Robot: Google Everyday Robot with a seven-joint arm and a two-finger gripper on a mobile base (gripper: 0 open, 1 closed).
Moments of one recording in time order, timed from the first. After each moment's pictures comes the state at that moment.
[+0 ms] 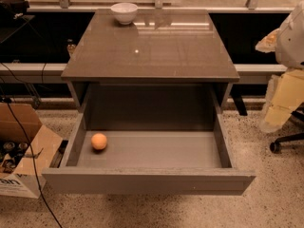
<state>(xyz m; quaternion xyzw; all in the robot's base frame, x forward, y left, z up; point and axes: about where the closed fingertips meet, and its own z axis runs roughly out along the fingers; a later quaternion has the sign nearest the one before) 0.438 -0.217 0.976 -0.60 0.78 -0.03 0.16</state>
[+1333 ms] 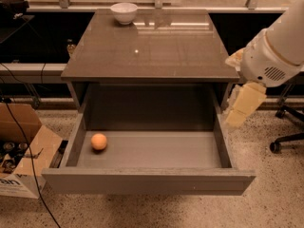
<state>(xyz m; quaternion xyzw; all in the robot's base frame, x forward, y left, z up) 0.477 -0.177 0.923 -0.60 0.77 0.04 0.21</state>
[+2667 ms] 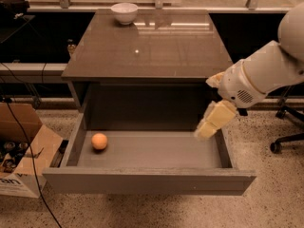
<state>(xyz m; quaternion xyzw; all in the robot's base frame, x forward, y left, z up) 0.495 -0.139 0.860 -0.55 0.78 0.15 0.26</state>
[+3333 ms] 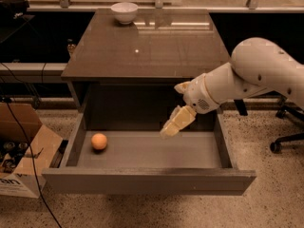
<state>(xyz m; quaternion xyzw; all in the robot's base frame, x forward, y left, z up) 0.546 -0.069 0.801 -0.54 0.75 0.22 0.31</state>
